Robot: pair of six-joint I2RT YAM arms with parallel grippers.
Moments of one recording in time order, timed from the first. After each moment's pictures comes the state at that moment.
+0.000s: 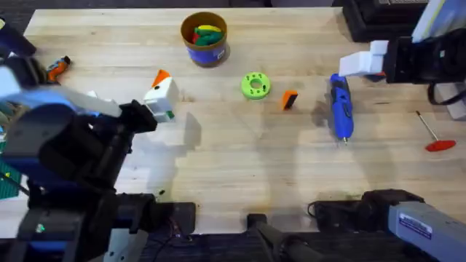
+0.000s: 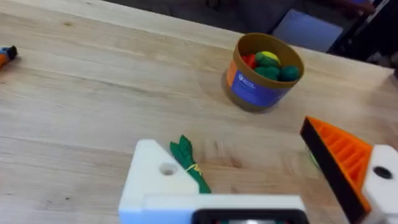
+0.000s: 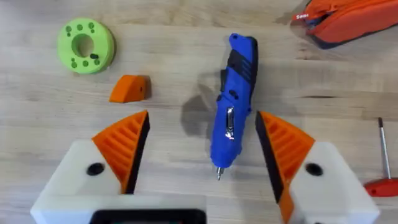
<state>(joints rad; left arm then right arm) 0.00 0.29 0.34 -0.31 0.04 -0.26 0.00 1.11 1.14 -1.06 -0.06 0.01</state>
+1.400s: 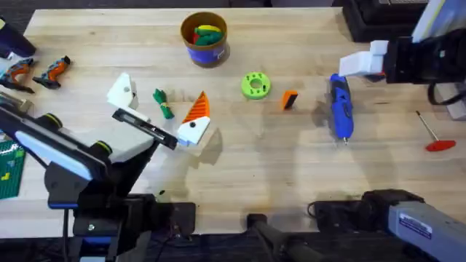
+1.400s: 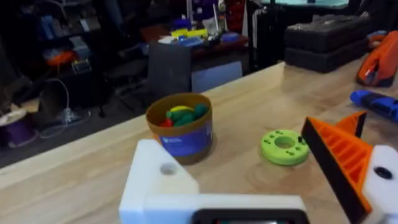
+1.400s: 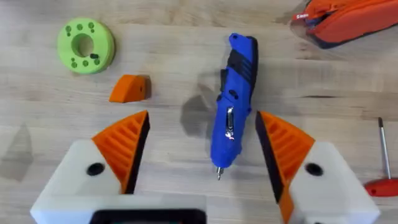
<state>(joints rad) 0.00 0.01 0.02 0.09 0.49 0.11 0.00 1.11 1.14 -1.06 -0.06 0.01</state>
